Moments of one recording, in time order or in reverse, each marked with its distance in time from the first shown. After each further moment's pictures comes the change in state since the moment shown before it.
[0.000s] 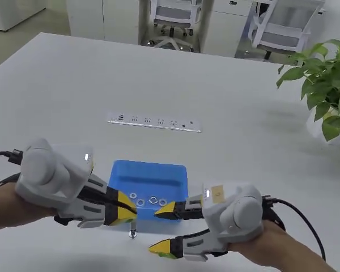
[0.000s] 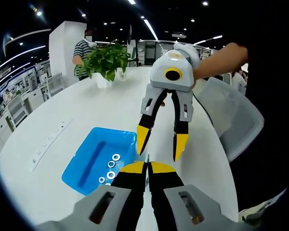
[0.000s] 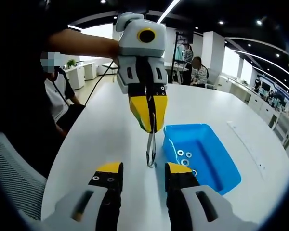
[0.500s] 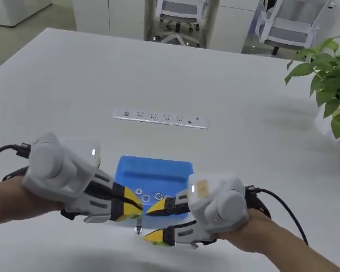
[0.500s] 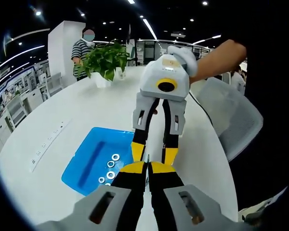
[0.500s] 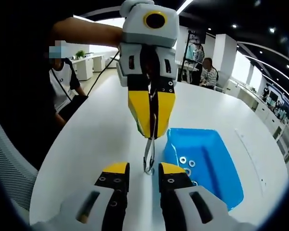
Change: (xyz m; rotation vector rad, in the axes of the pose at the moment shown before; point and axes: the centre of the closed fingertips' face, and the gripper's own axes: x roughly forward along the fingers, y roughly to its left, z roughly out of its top) left arm 0.000 0.000 0.000 0.003 0.005 -0.008; right arm 0.025 -0.004 0.000 -0.095 0.040 0.057
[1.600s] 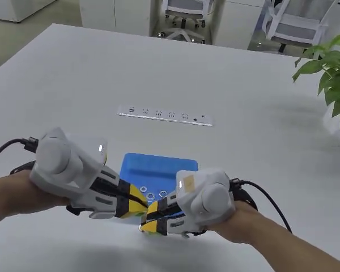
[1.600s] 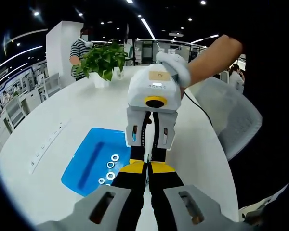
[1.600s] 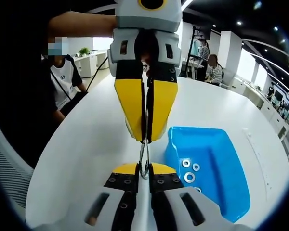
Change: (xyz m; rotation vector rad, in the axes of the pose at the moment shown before) left arm 0.001 -0.002 0.003 0.010 0.004 -0.017; right arm 0.021 -0.006 -0.005 0.005 0.026 0.047
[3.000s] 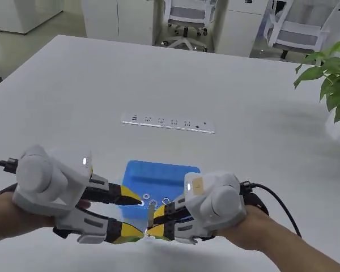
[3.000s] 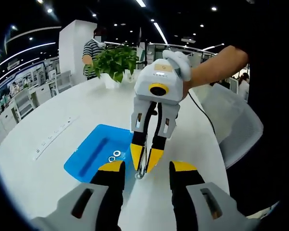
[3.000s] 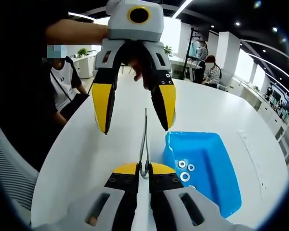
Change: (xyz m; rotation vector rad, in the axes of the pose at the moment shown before) left arm -0.019 -0.009 -0.003 -0.085 -0.047 0.096; right arm -0.020 0.002 0.013 -0.001 -0.003 -0.023
